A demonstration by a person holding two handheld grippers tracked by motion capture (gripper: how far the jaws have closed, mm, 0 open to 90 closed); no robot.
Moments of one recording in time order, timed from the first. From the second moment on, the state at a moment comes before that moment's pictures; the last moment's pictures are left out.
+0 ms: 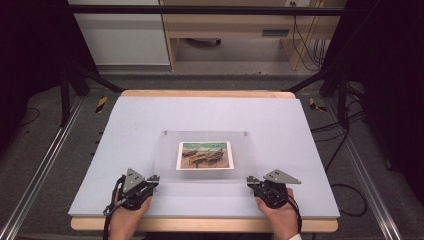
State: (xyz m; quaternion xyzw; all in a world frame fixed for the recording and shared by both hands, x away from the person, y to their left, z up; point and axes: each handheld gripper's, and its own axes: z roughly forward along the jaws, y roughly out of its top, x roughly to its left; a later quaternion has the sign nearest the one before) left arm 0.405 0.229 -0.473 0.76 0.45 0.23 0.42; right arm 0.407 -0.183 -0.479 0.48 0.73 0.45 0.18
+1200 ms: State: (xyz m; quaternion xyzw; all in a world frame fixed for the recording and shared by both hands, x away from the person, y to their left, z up) left arm 0.383 0.260 -0.442 0.75 0.43 0.22 0.45; right arm 0.388 -0.208 -0.441 0.46 0.74 0.46 0.20
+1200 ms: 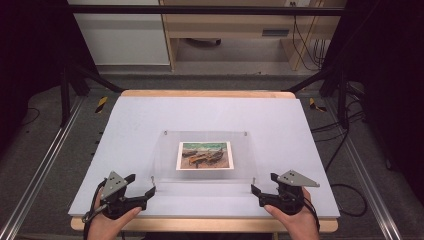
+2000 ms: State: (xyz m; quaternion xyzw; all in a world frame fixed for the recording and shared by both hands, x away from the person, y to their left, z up) left arm 0.432 0.241 -0.402 0.78 0.40 0.21 0.44; right arm 0.438 -0.186 -0.410 0.43 0.77 0.44 0.17
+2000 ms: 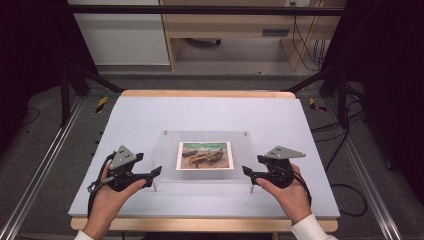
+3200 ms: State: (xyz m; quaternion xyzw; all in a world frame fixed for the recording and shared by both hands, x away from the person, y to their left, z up) left arm 0.445 0.253 -0.439 0.77 0.45 0.10 0.44; right arm 0.446 -0.196 -0.438 0.45 0.77 0.44 0.09
